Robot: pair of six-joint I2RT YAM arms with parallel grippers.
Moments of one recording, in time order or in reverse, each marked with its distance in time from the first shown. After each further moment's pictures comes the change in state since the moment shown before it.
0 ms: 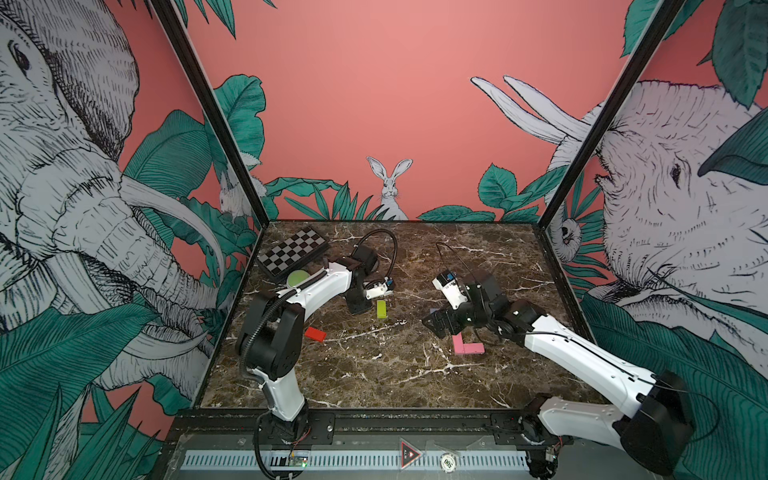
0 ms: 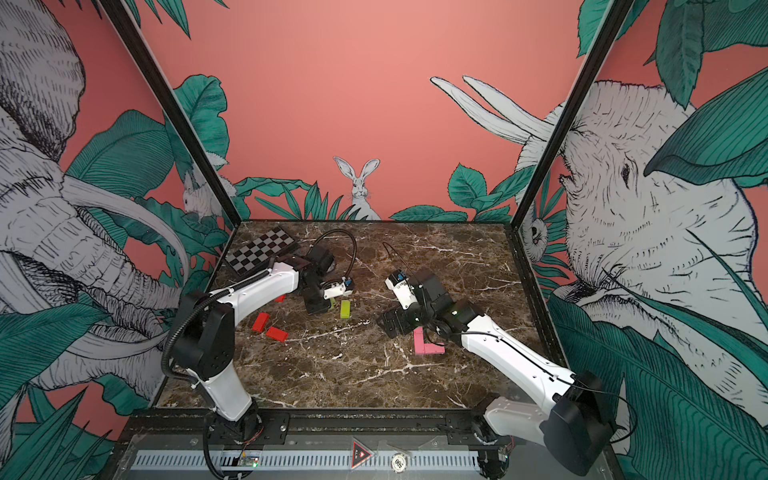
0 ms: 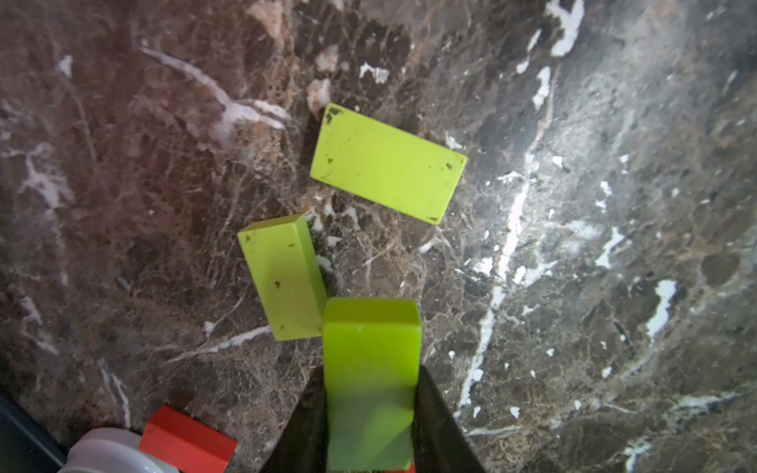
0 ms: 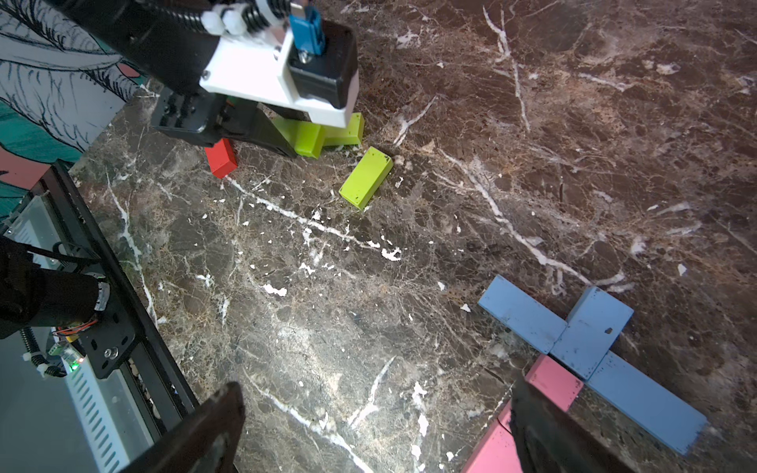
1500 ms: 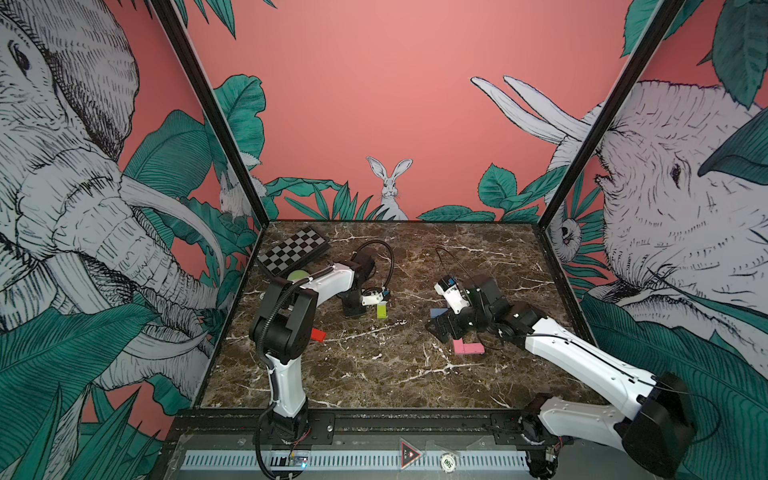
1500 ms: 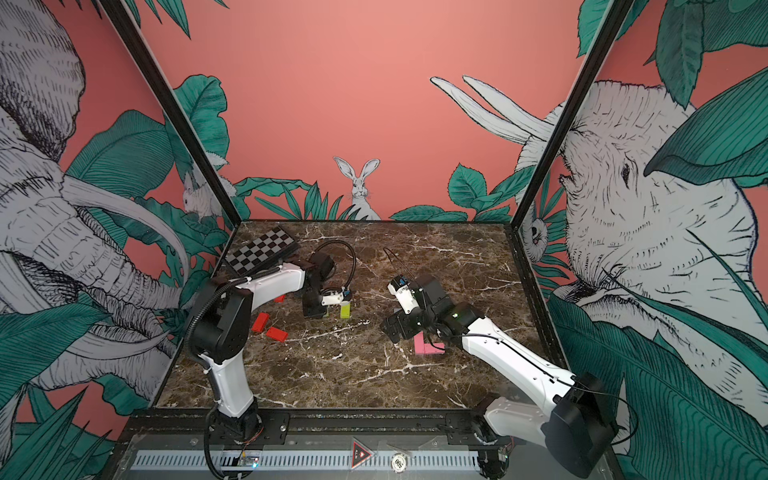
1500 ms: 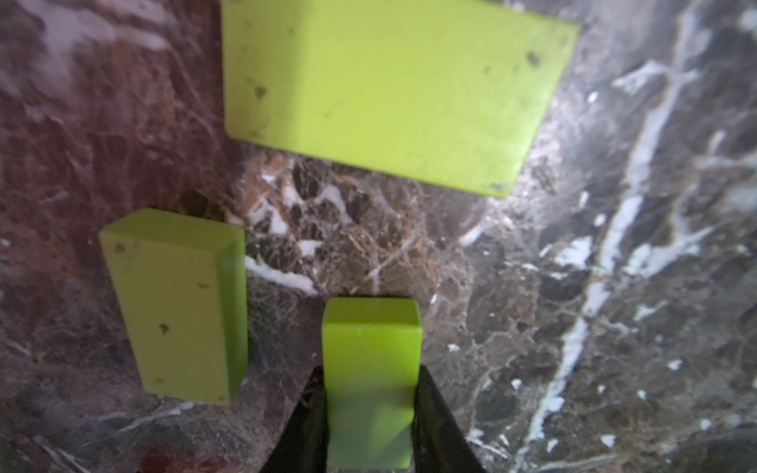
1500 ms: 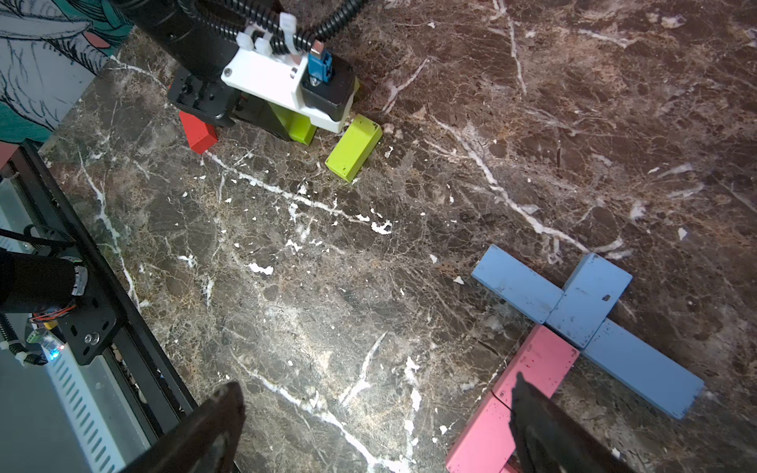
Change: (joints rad) left arm 0.045 0.111 -0.019 0.041 -0.041 0.170; right arm 0.000 -0.013 -0.030 -0.033 0.019 -0.003
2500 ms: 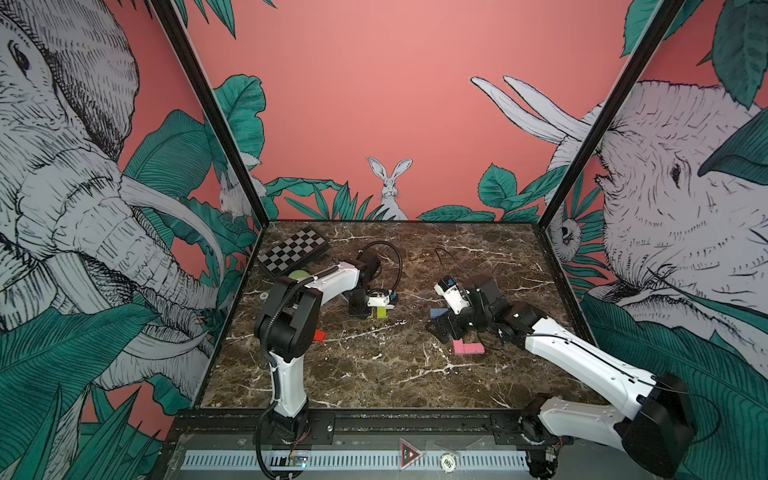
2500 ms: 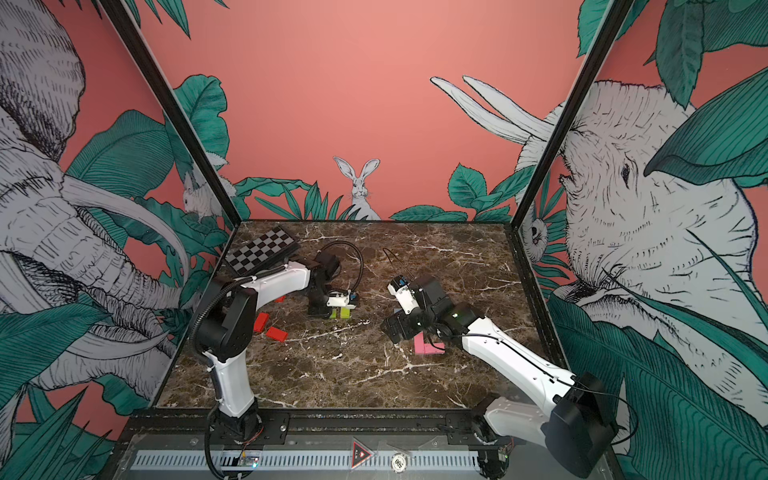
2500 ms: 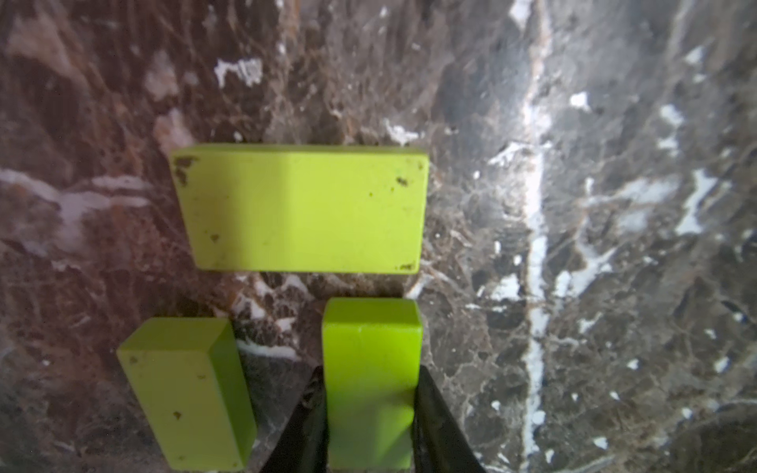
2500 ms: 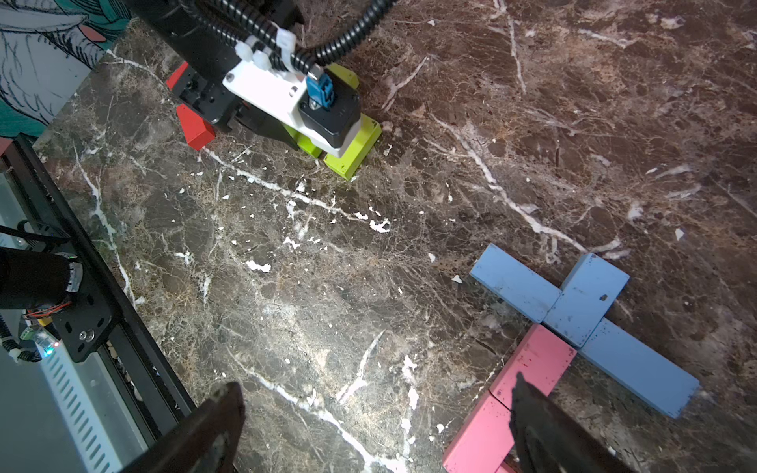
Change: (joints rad) left arm -0.039 0.042 0.051 -0.018 0.063 0.142; right arm 0.000 0.000 0.000 -0.004 0.003 -0.011
